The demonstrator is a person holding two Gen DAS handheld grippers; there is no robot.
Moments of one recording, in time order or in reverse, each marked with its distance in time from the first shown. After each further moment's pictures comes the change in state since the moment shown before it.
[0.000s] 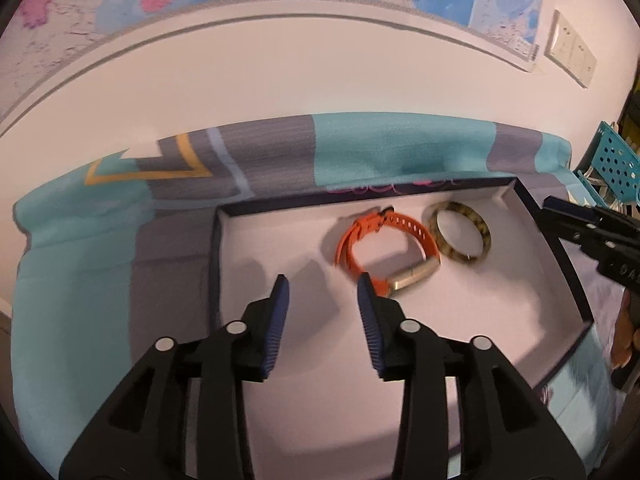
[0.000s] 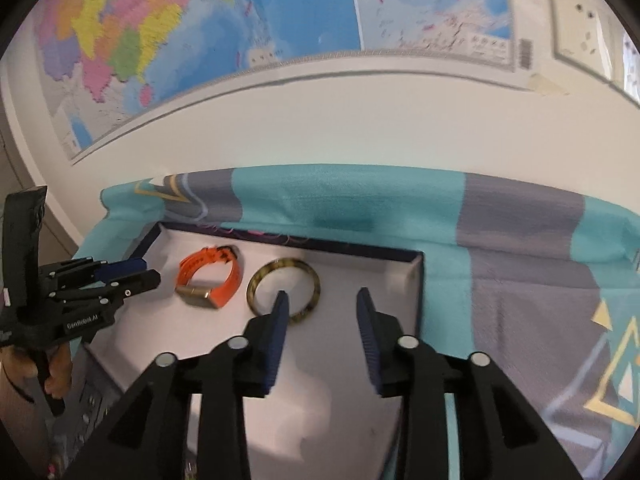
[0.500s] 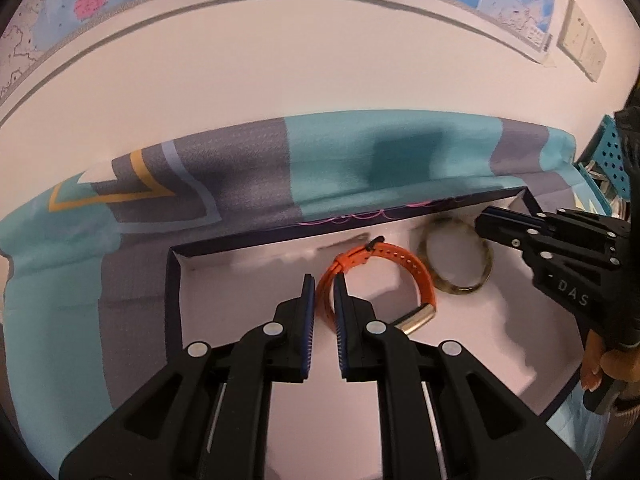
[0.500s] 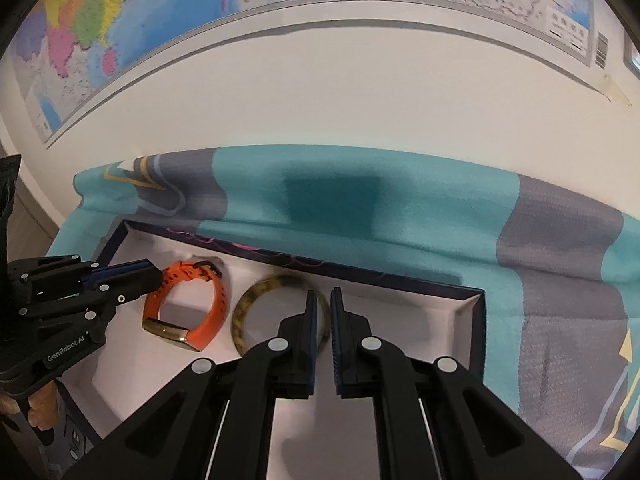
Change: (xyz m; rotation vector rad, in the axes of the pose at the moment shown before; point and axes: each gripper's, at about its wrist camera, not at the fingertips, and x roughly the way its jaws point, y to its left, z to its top) left arm 0.043 -0.018 0.039 0.008 0.085 -0.012; right arm 0.071 0.019 0.030 -0.004 0.128 -0.042
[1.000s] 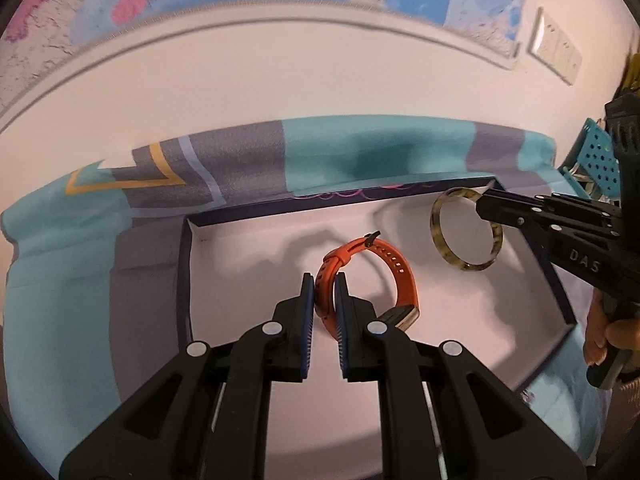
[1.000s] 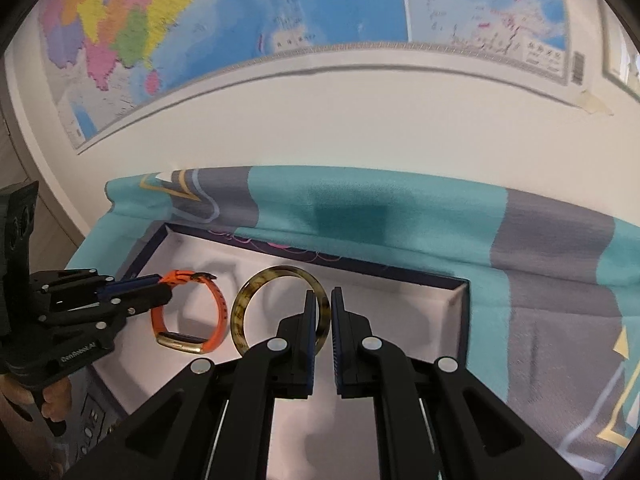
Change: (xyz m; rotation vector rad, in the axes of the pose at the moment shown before) left arm -0.031 0.001 -0.029 0.007 -0.064 -0.039; right arm -0.032 -0.001 -0.011 -0.025 -0.074 0.069
